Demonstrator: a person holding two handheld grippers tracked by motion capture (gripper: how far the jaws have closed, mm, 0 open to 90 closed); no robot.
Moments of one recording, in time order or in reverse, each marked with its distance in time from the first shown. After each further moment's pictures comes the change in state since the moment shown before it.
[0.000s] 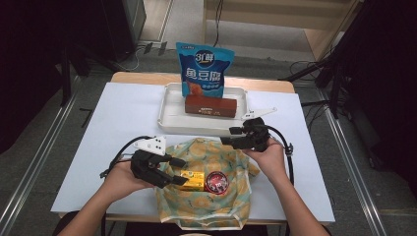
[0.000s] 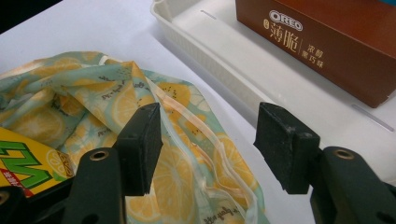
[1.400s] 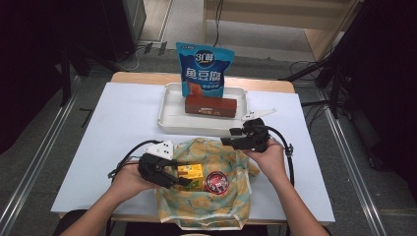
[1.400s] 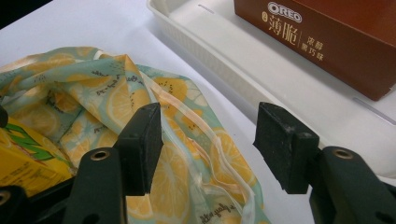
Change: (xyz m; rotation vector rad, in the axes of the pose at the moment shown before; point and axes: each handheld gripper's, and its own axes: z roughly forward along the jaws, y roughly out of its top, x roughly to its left) left arm 0.009 -0.009 0.019 0.032 0.021 0.014; right arm -0.002 -0.004 0.003 0.007 0.001 0.006
